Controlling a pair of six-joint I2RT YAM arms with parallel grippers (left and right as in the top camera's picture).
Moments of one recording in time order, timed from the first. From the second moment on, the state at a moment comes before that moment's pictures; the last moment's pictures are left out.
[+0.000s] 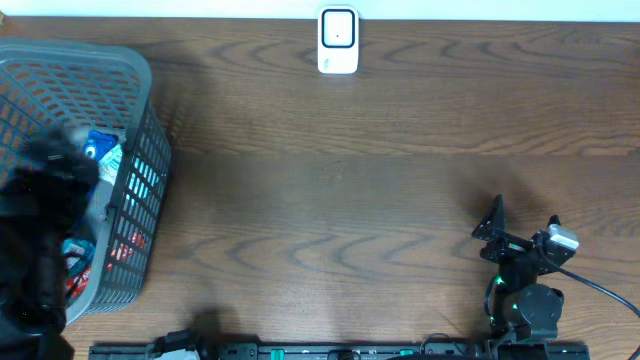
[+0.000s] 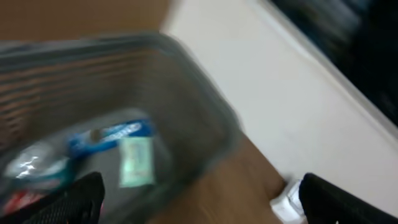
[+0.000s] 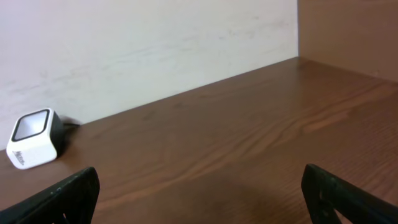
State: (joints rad) left arm 0.20 0.99 1.83 -1.31 -0.29 -0.73; right arm 0.02 0.01 0.01 -0.04 0.30 0.24
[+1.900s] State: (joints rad) left arm 0.64 1.68 1.52 -1.49 -0.40 -1.82; right arm 0.02 0.01 0.01 -0.04 0.30 0.24
